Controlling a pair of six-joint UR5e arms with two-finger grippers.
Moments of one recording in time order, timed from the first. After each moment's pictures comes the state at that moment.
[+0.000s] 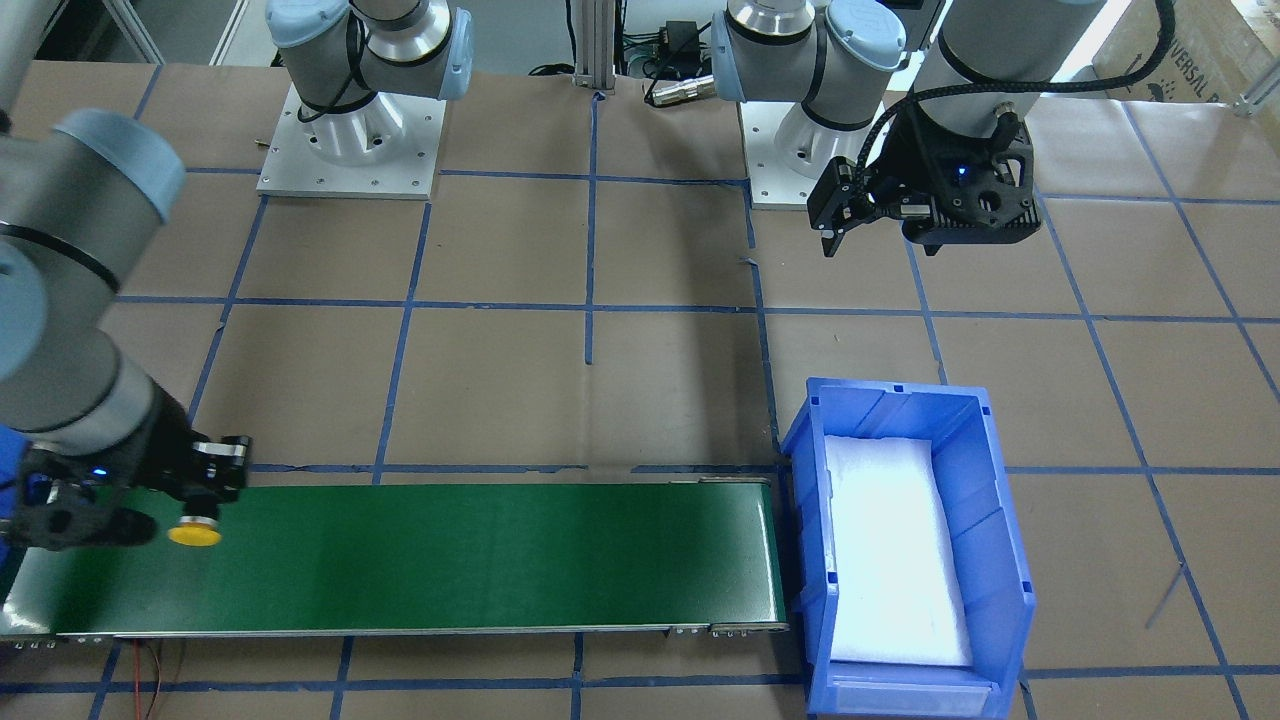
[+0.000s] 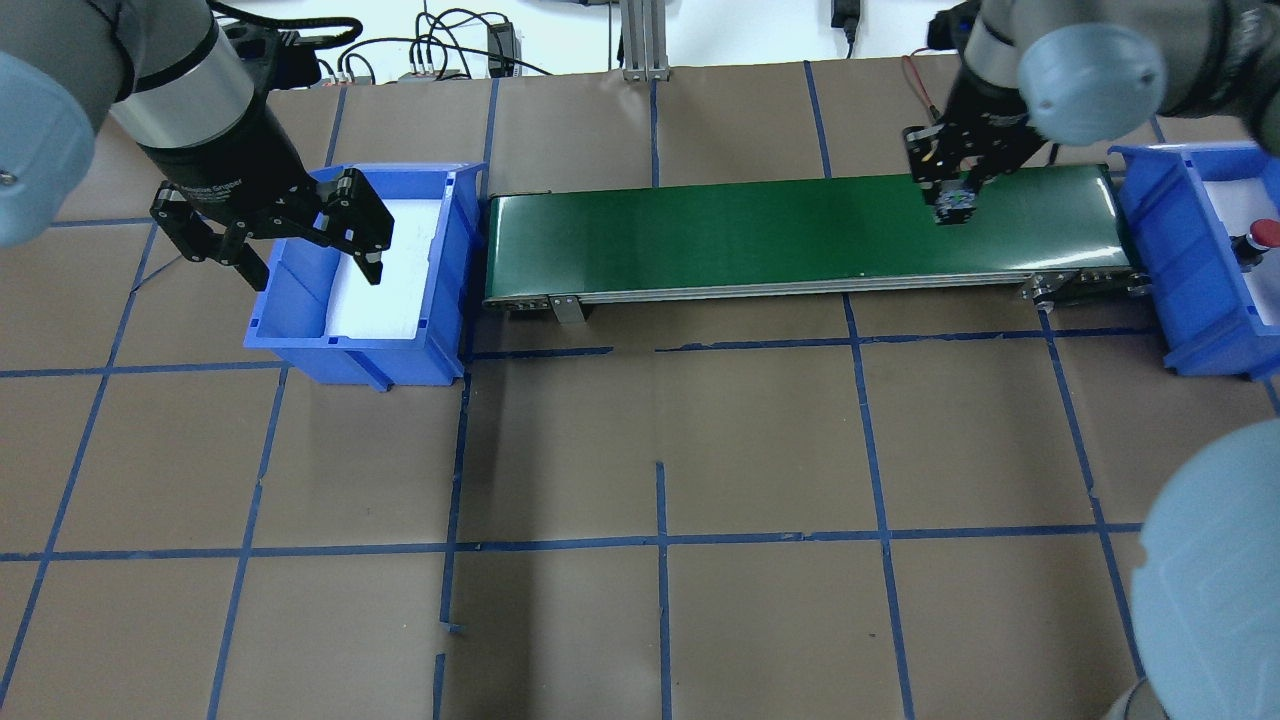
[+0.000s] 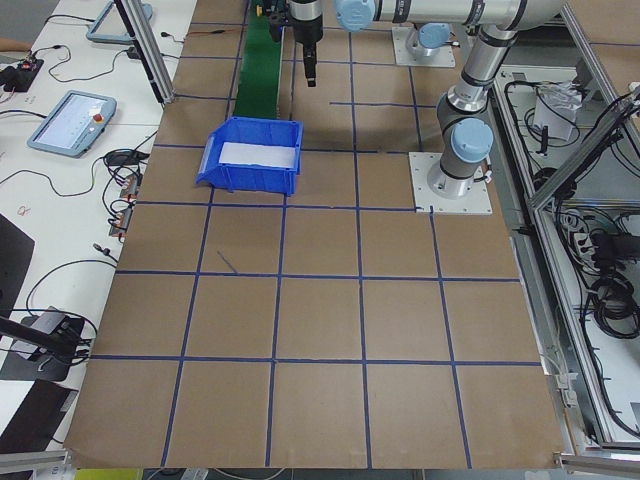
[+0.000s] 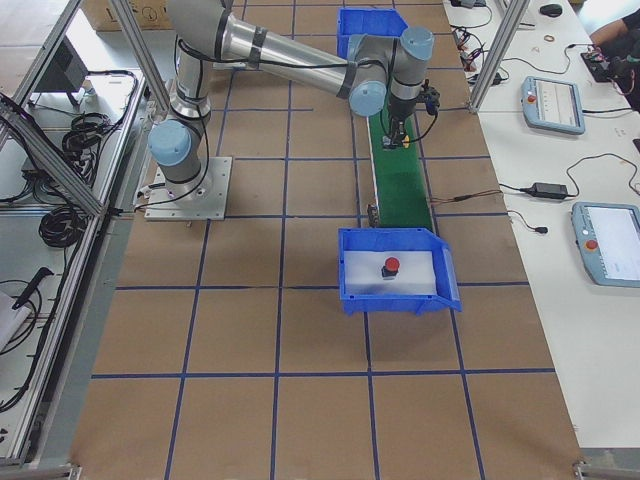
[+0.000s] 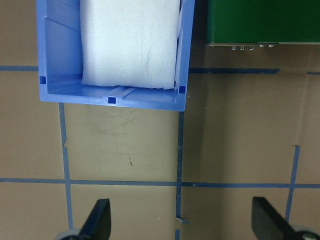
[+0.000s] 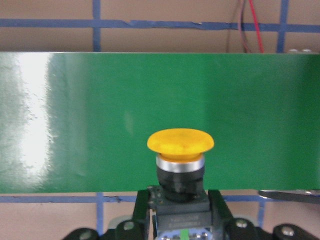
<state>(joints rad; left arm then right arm) -1.54 -1.56 -1.57 -1.65 1.59 0.00 1.38 -1.21 1.46 -1.82 -1.60 -0.22</state>
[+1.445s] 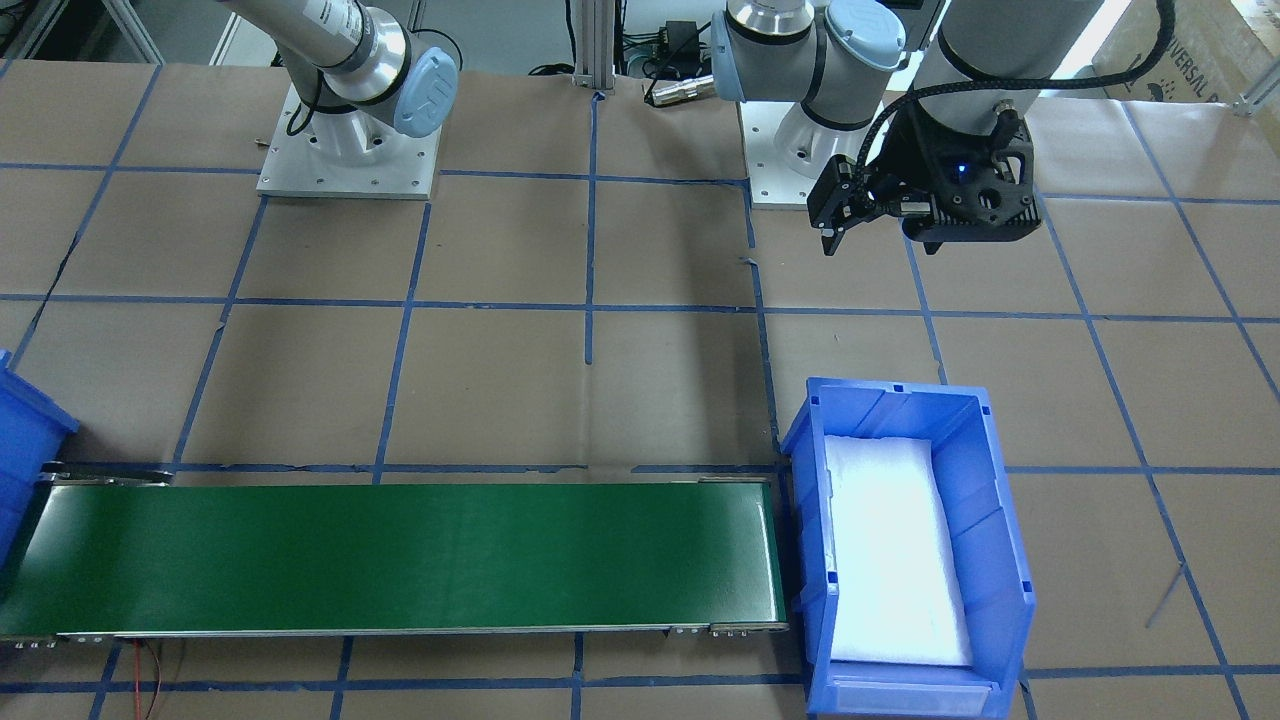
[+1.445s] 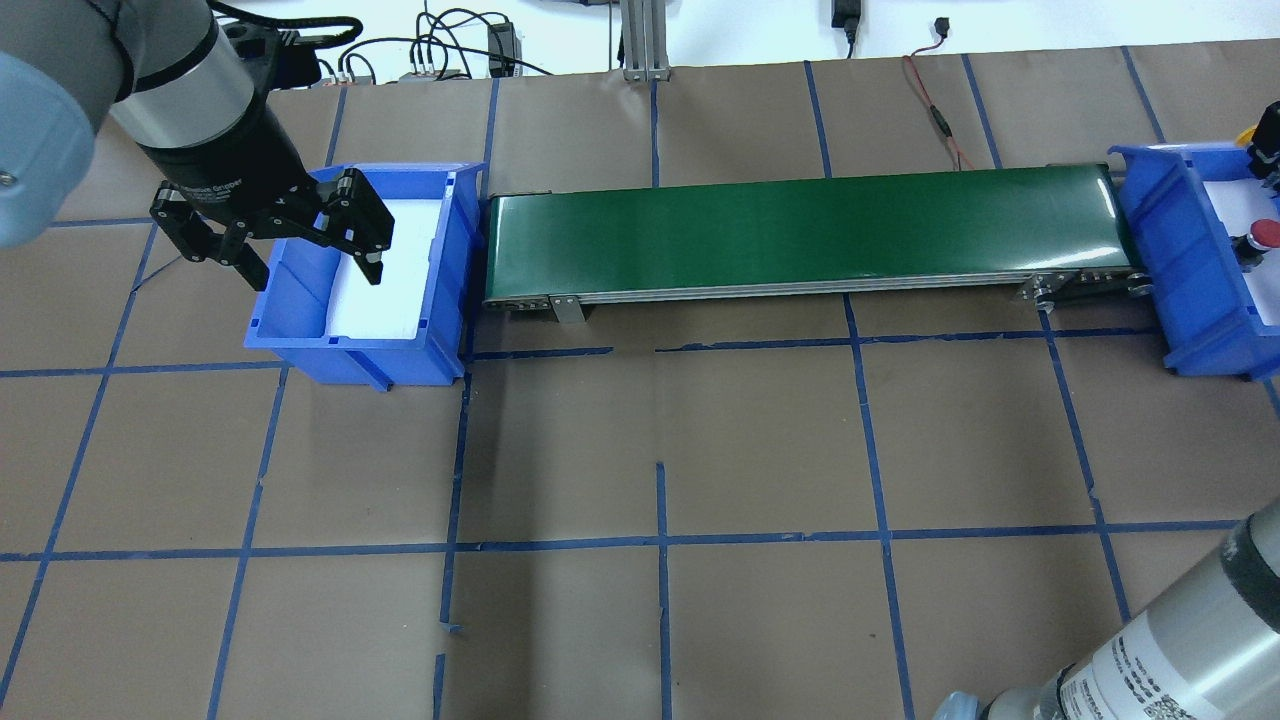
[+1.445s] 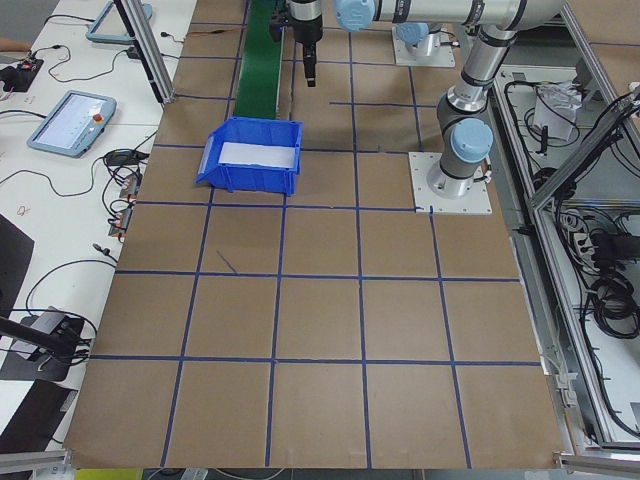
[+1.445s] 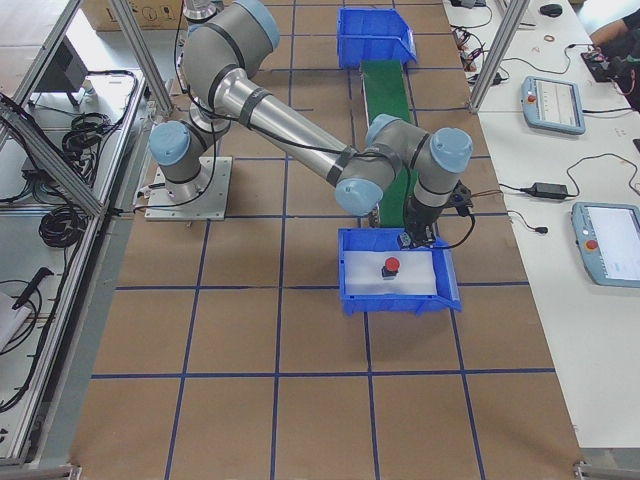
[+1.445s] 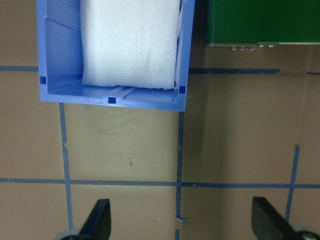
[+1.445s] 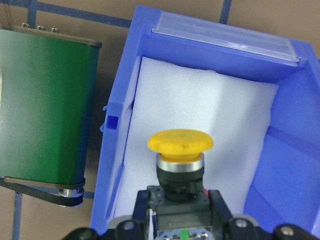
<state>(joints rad) -1.54 -1.56 -1.57 -1.65 1.59 0.00 0.98 -1.00 1.20 -1.78 -1.63 -0.79</state>
